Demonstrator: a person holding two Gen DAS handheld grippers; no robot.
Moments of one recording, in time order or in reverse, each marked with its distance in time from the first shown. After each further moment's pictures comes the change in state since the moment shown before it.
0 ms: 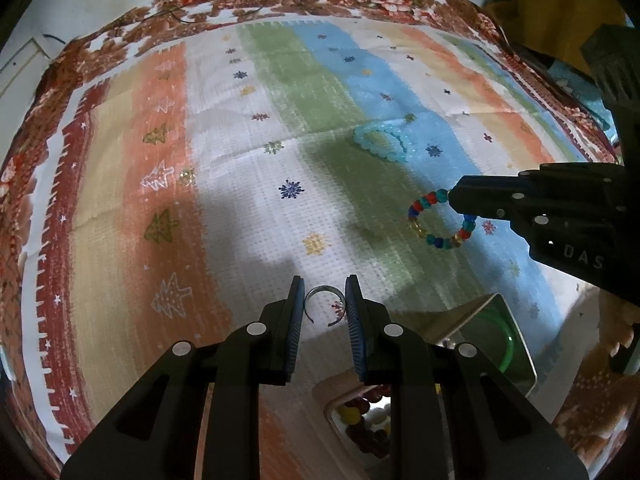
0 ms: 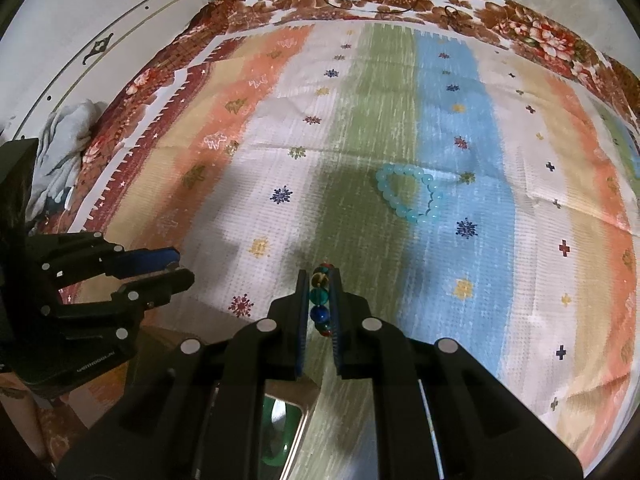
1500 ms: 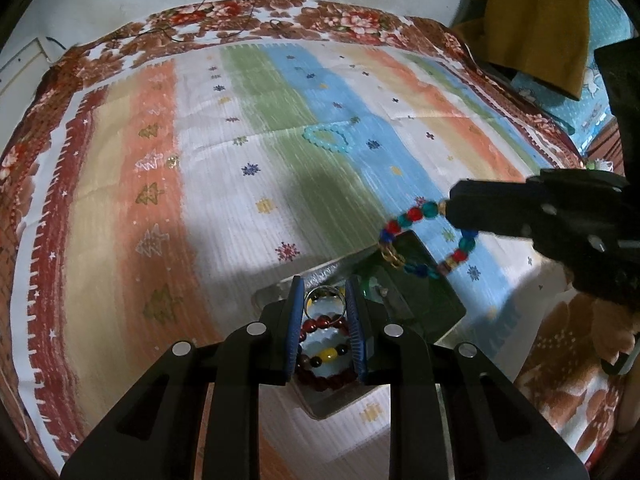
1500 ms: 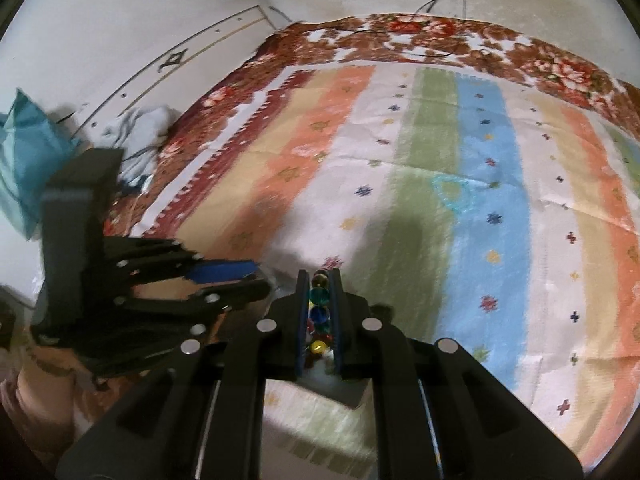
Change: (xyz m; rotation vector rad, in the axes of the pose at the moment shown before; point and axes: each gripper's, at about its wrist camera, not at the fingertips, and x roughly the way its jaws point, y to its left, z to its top) left arm -0.051 -0.031 -0.062 0.007 -0.091 -0.087; right arm -0.086 0.048 -0.068 -0.088 -0.132 0.160
